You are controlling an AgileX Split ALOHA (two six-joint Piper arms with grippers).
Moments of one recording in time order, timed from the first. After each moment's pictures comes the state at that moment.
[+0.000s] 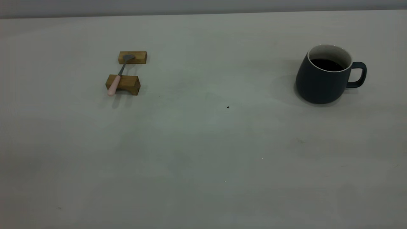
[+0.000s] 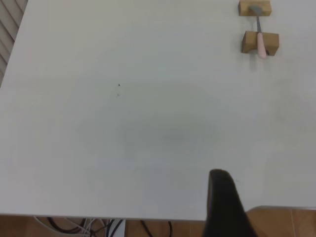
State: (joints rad) left arm 0.03 -0.02 -0.49 0.03 1.13 -0.01; right arm 0.01 0.02 -0.47 0.01 1.13 -0.02
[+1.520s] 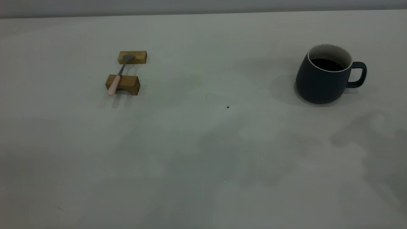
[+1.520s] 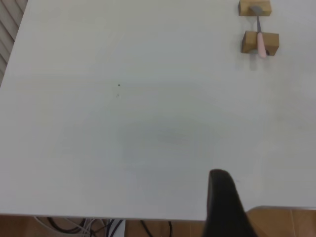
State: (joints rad) left arm 0.03 -0.02 -0.49 0.03 1.13 -0.01; right arm 0.11 1.55 -0.82 -0.12 0.67 -0.53
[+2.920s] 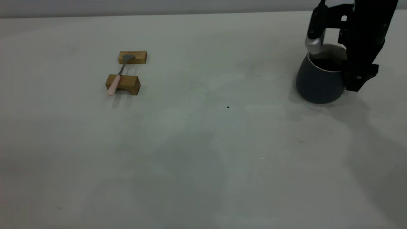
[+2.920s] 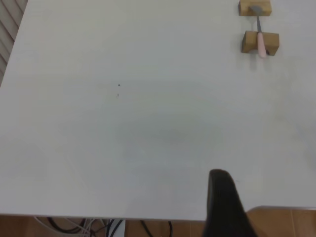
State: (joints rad) left arm 0.03 -0.02 -0.49 0.03 1.13 -0.01; right arm 0.16 2.35 -1.42 -0.28 0.59 -0.85
